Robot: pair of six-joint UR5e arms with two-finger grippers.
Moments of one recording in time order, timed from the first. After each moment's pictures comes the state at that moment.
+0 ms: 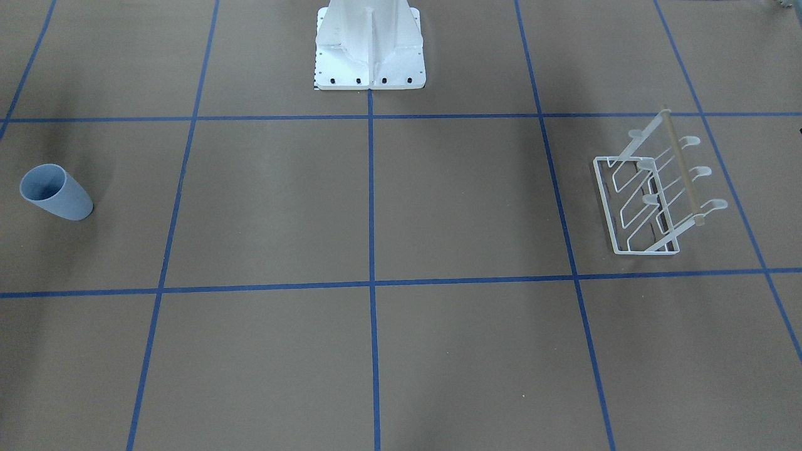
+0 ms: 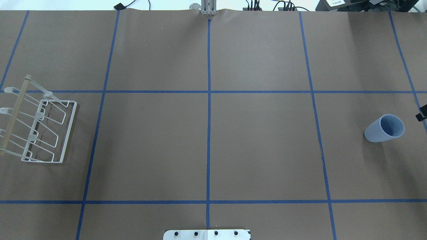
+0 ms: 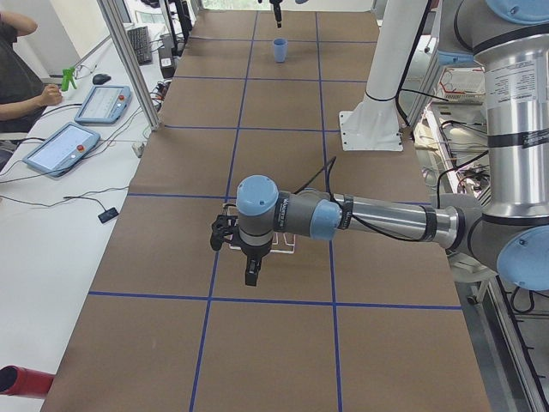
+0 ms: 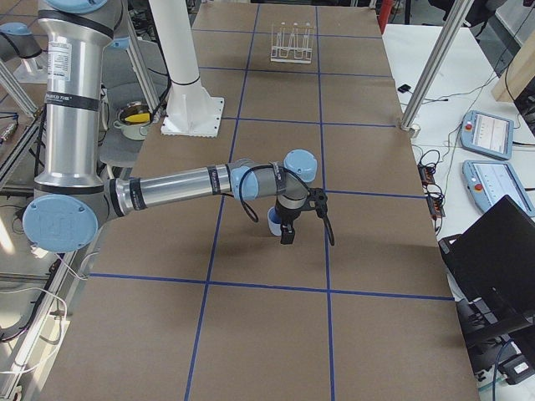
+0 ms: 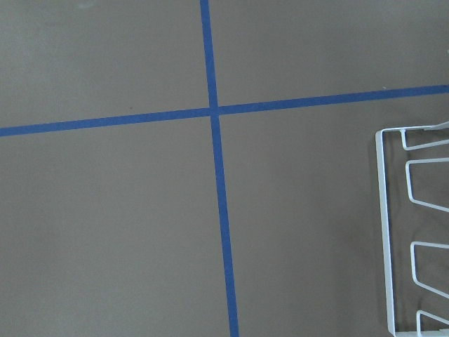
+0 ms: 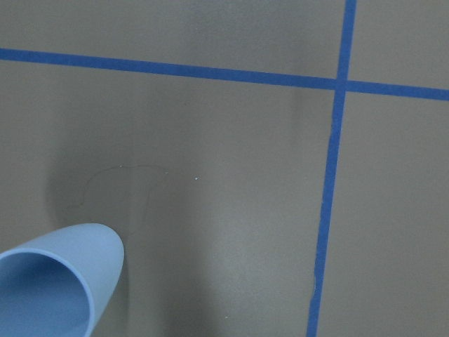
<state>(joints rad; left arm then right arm) -1.51 -1.41 -1.85 -1.63 -2.34 -0.06 1.25 -1.69 1.85 -1.54 2.33 0.21</state>
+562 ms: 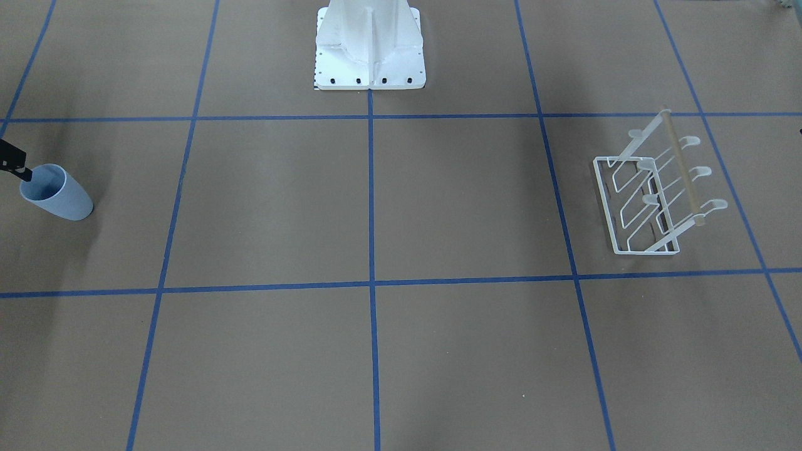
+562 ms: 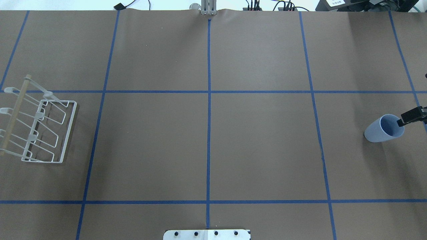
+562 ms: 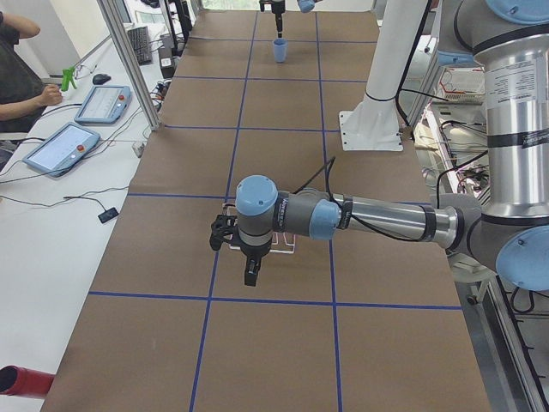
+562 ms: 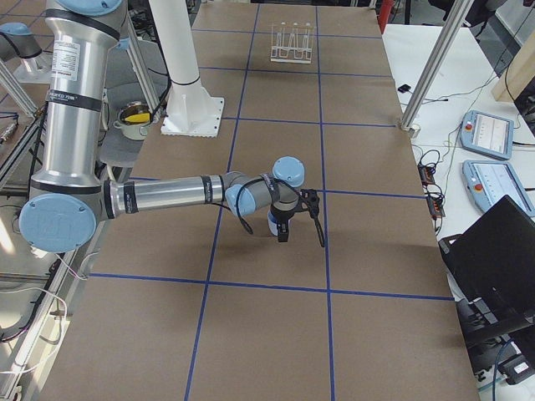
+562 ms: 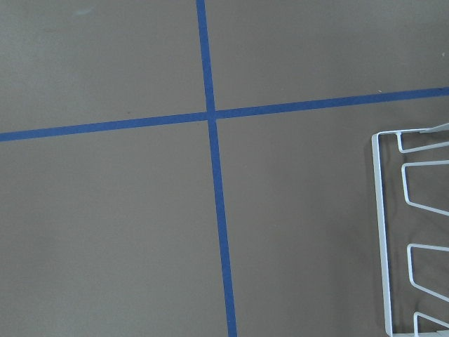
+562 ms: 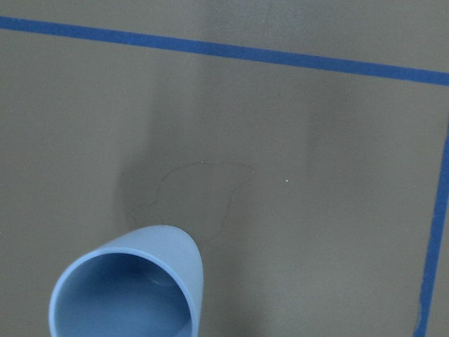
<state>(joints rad) -1.51 -1.41 -1.84 -1.62 -2.33 -0.06 1.17 -1.73 1.80 -1.27 2.33 0.44</state>
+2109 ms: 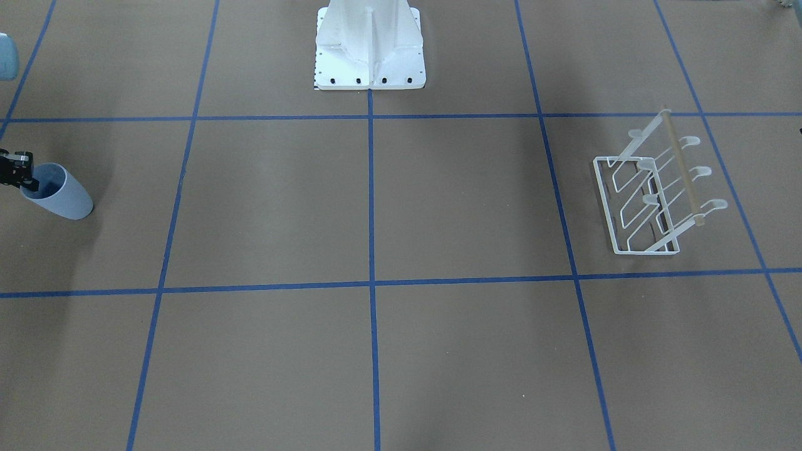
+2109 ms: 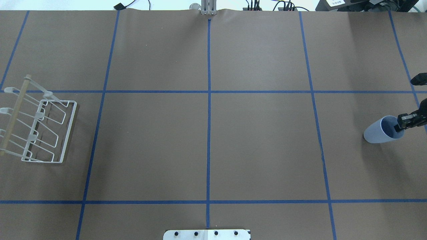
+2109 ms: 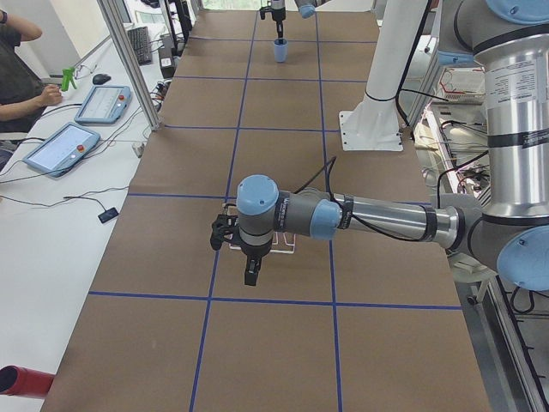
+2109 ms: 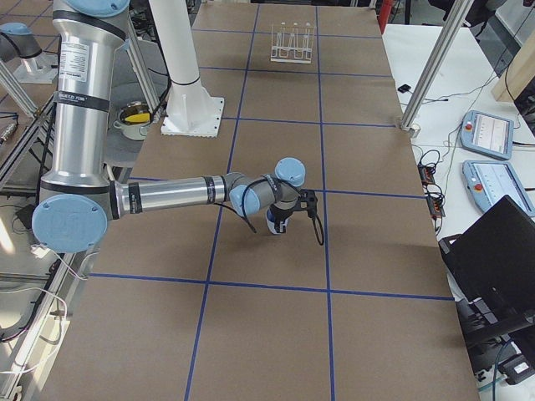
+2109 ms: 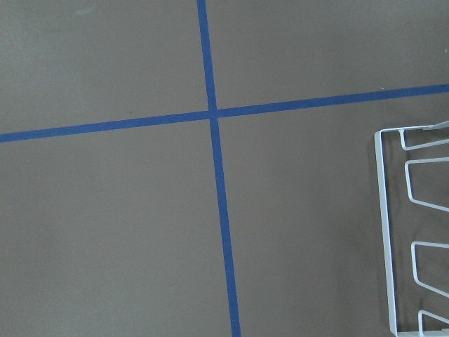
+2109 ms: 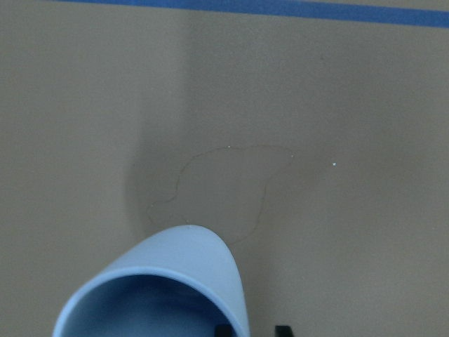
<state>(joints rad) -1.51 -1.41 -1.85 -1.63 -2.33 -0.05 1.11 -1.71 1.79 -1.27 2.34 0.49</state>
